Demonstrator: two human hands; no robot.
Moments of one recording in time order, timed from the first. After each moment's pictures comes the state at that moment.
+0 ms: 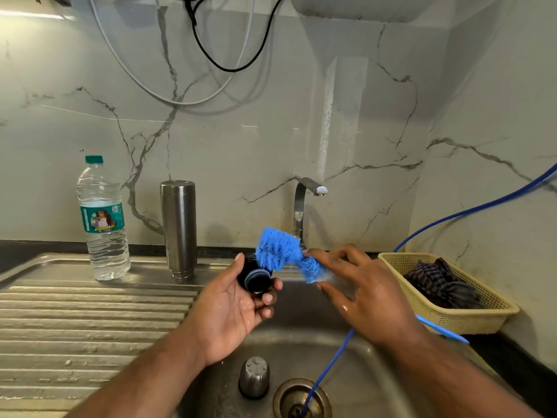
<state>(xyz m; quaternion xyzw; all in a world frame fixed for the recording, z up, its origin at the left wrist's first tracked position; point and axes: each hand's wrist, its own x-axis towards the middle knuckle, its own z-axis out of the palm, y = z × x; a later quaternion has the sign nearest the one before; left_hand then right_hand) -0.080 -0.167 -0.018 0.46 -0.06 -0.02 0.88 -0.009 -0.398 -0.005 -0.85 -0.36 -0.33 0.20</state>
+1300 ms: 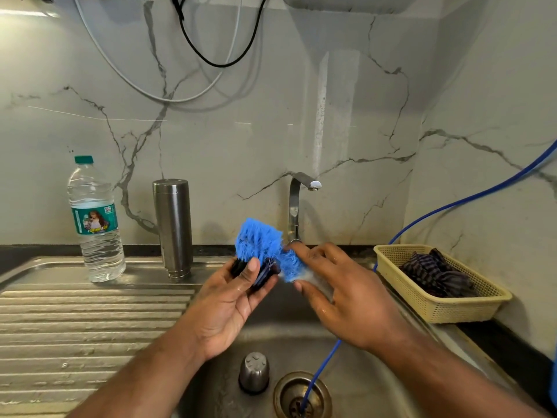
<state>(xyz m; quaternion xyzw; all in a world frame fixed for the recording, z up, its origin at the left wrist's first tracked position) -0.079 -0.170 -0.016 0.41 -0.07 0.05 0.91 -0.027 -0.383 -0.007 -0.85 -0.40 -0.28 0.20</state>
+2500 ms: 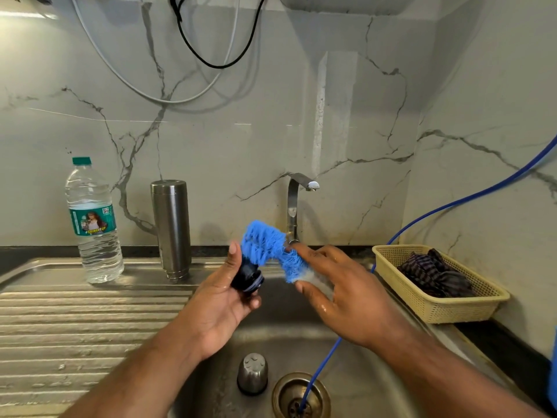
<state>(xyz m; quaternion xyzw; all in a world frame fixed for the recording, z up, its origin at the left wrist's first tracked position) -0.079 -0.166 -0.015 0.51 -0.01 0.06 0.86 -0.020 -0.387 -0.008 -0.87 -0.38 -0.26 0.21</state>
